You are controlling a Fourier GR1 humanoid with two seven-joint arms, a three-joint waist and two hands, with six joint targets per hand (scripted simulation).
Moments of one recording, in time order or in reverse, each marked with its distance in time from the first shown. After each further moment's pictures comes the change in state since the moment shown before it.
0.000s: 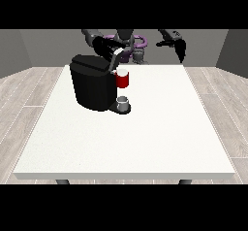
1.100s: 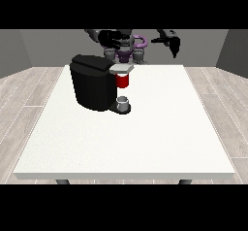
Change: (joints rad) left arm 0.046 -0.031 -0.024 0.031 -0.002 0.026 -0.100; right arm 0.147 0.122 0.157 -0.093 -0.072 -0.021 -0.109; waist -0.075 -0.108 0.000
